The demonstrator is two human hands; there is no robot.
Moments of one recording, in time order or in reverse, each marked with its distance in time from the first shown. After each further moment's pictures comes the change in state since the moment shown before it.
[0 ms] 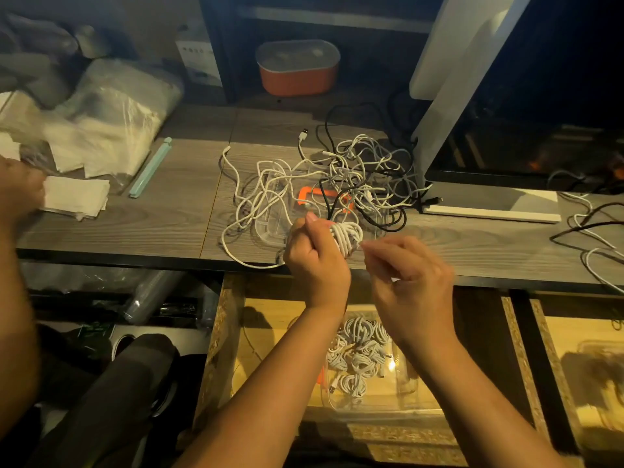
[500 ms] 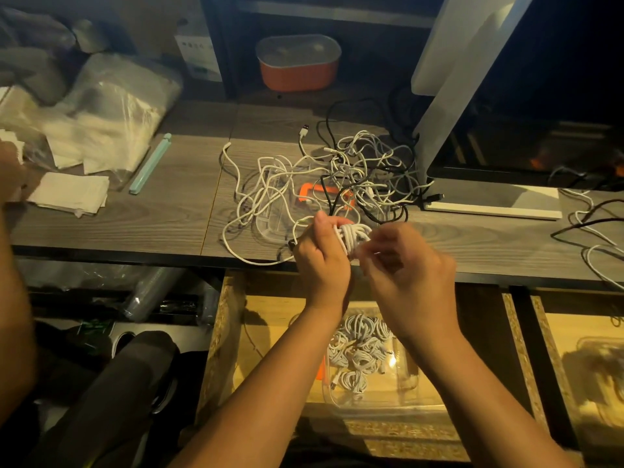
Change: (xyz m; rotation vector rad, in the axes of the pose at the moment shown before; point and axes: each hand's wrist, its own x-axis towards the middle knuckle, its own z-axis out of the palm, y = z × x) left_hand 0.000 -0.003 -0.009 -0.004 -0.253 -0.084; right_hand 0.004 -0.014 -0.004 0.071 -0.104 0.139
